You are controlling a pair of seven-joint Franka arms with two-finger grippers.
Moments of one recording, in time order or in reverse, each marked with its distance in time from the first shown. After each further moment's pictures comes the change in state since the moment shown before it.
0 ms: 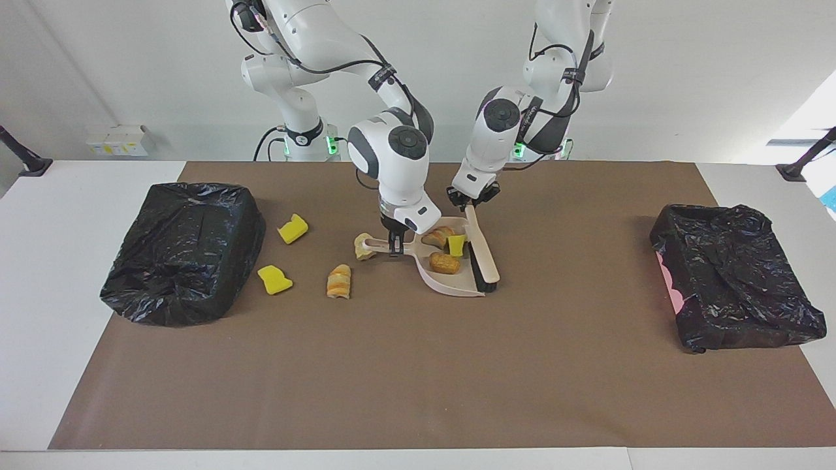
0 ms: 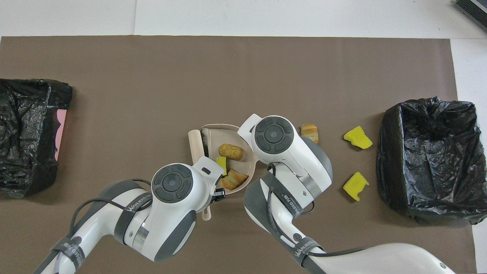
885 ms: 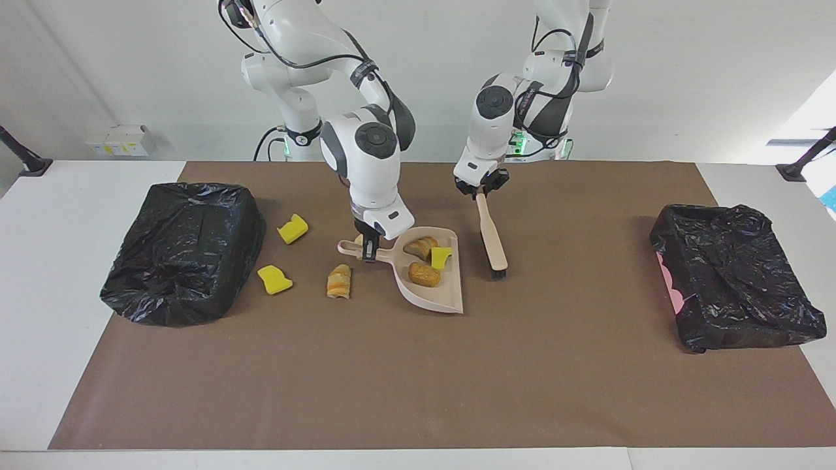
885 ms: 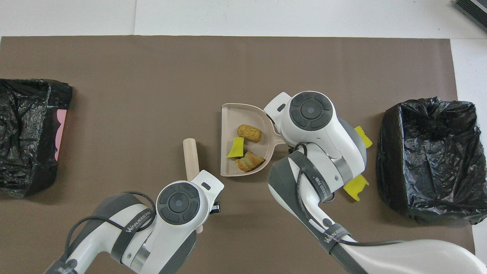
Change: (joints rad) left arm -0.025 -0.113 -0.032 -0.086 0.030 -0.033 -0.016; right arm -0.122 -0.047 0.000 0.059 0.004 -0.075 -0.001
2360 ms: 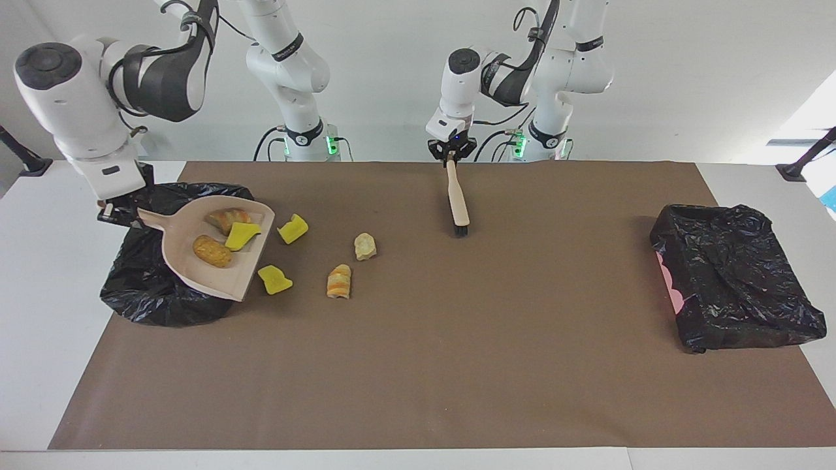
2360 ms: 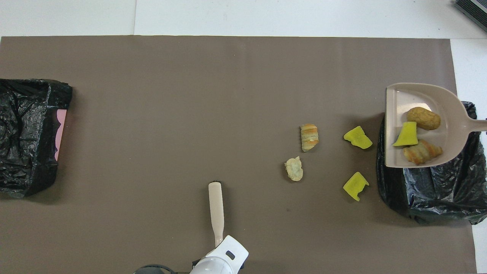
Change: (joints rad) left arm -0.102 -0.223 -0.204 -0.238 -0.299 0.154 -0.021; right arm -0.685 -0.142 -0.012 0.162 -0.110 -0.276 -0.664
